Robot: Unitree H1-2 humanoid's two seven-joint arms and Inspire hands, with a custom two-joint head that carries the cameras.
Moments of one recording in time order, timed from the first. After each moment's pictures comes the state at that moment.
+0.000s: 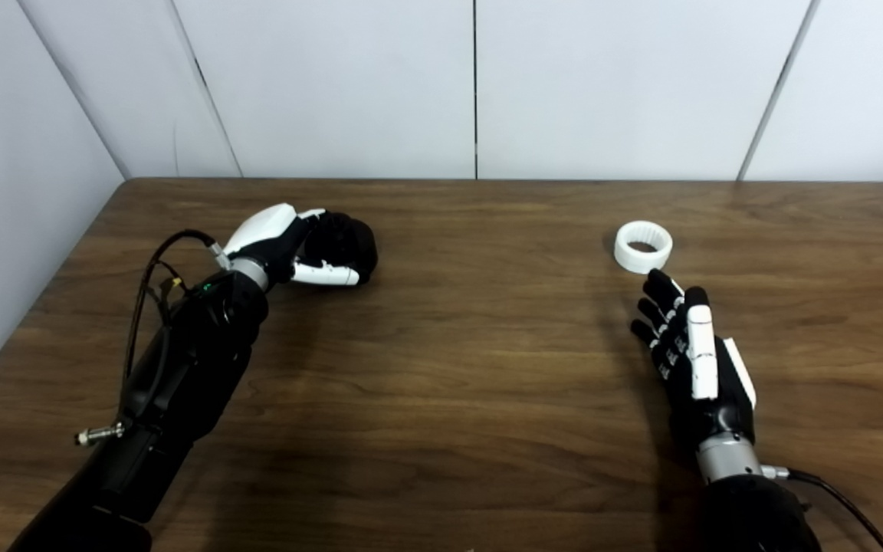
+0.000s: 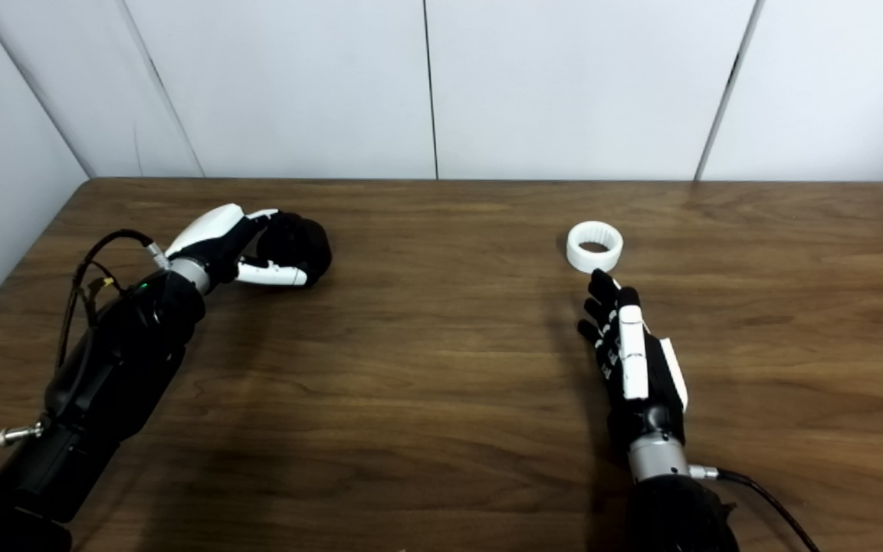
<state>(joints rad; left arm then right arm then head) -0.49 0.47 -0.24 0.16 0.67 0.45 -0.36 -0.01 0.06 0.00 -0.22 0.09 0.26 -0.02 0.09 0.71</state>
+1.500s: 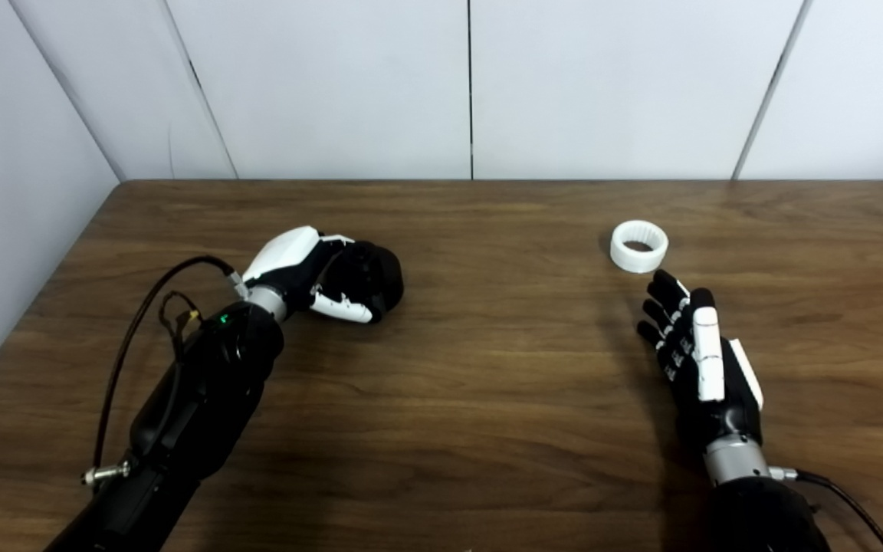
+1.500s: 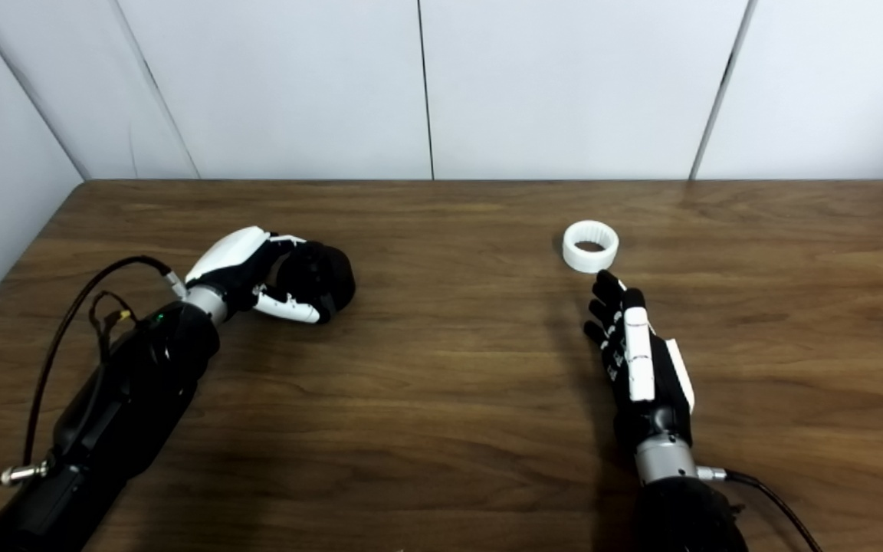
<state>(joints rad) -0.40 0.44 -0.28 0.05 0.66 0.41 -0.32 0.00 0.04 -0.01 -0.24 0.10 0.26 -0.02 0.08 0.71</state>
